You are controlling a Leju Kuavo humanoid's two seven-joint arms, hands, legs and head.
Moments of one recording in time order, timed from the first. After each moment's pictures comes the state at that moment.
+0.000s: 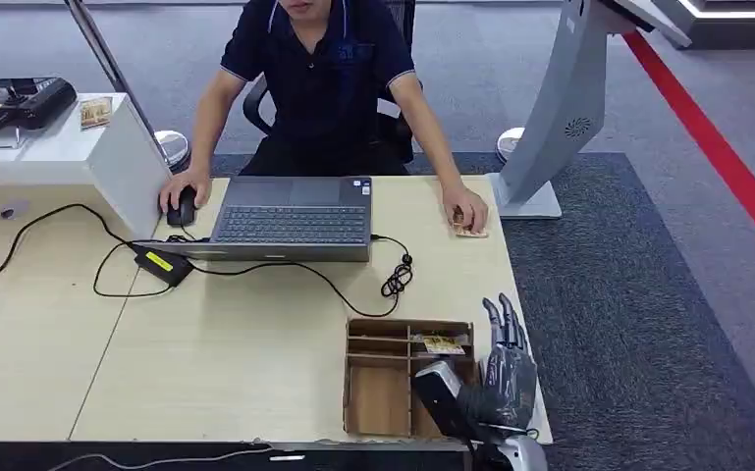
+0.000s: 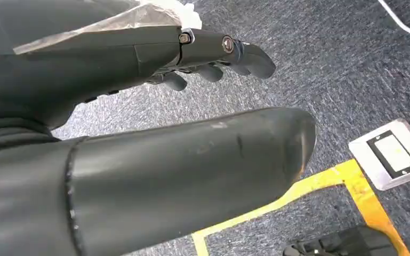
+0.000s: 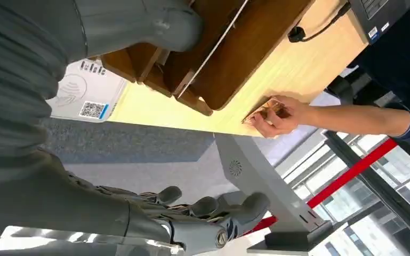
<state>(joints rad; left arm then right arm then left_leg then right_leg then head) -0.12 0.05 -0.99 -0.24 0.30 0.38 0.23 0.06 0.01 0.47 -1.40 1.02 -0.70 0.12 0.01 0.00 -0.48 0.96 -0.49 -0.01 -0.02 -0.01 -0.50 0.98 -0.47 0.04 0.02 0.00</state>
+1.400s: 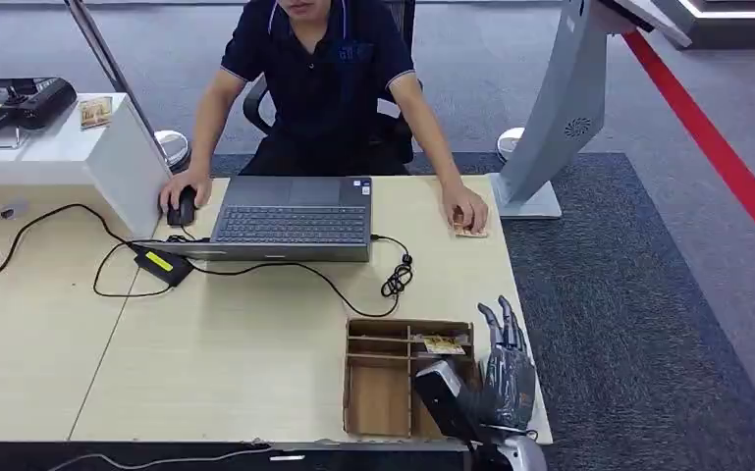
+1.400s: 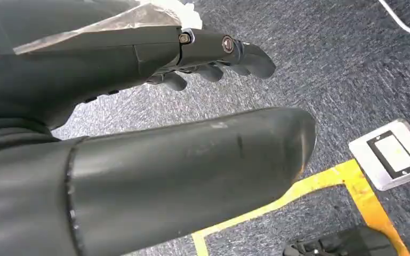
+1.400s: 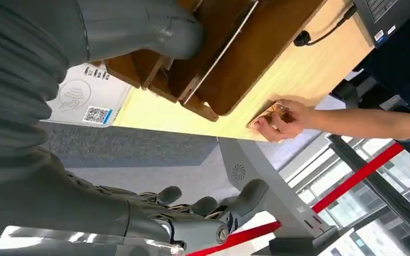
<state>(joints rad) -0.12 0.05 -0.99 -0.24 0.30 0.38 0.23 0.06 0.01 0.47 -1.39 1.00 -0.70 0.12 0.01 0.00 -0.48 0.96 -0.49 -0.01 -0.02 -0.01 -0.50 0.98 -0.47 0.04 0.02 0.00</state>
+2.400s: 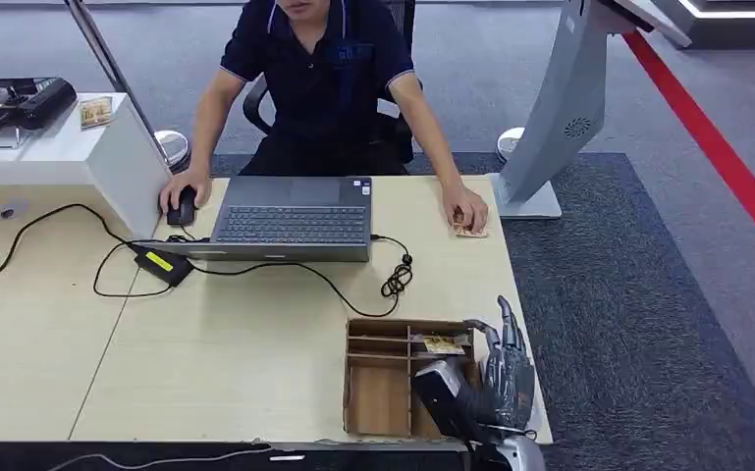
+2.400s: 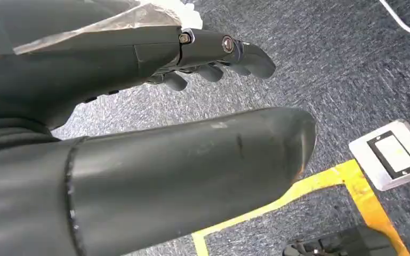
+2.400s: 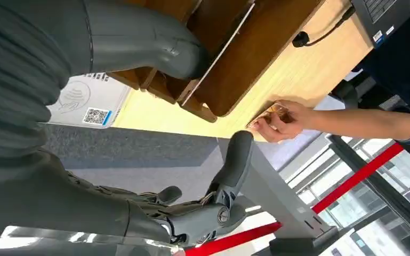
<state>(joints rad) -0.12 0.05 -0.99 -0.24 0.31 0.39 0.23 0.06 0.01 0.47 -1.39 1.00 -0.70 0.12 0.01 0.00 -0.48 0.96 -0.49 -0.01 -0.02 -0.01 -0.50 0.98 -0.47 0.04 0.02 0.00</state>
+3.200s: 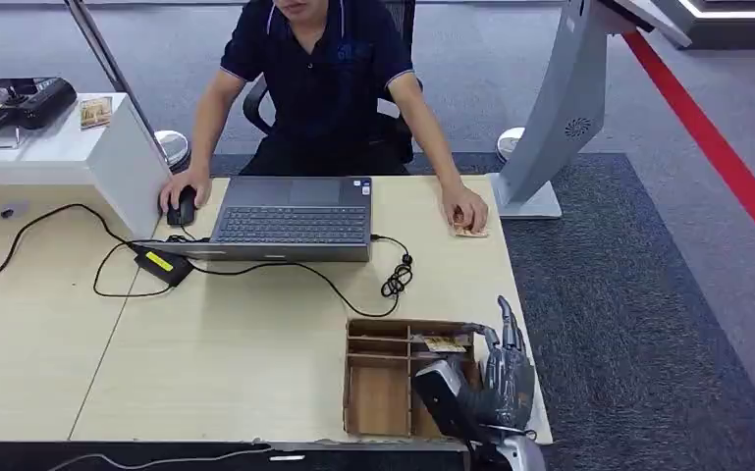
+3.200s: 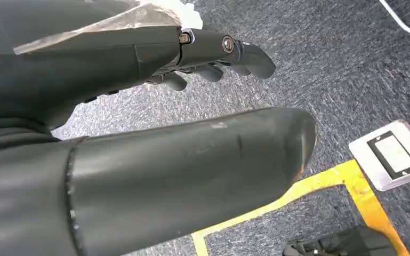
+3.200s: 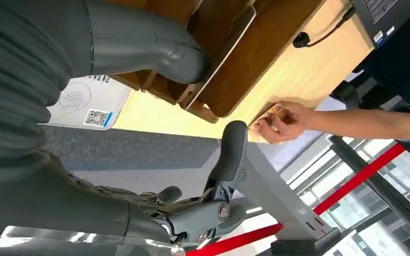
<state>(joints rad) -0.12 0.05 -0.99 -0.24 0.31 0.39 0.23 0.06 0.01 0.47 -1.39 0.99 -0.70 0.11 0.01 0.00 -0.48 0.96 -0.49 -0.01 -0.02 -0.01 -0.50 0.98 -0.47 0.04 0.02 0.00</state>
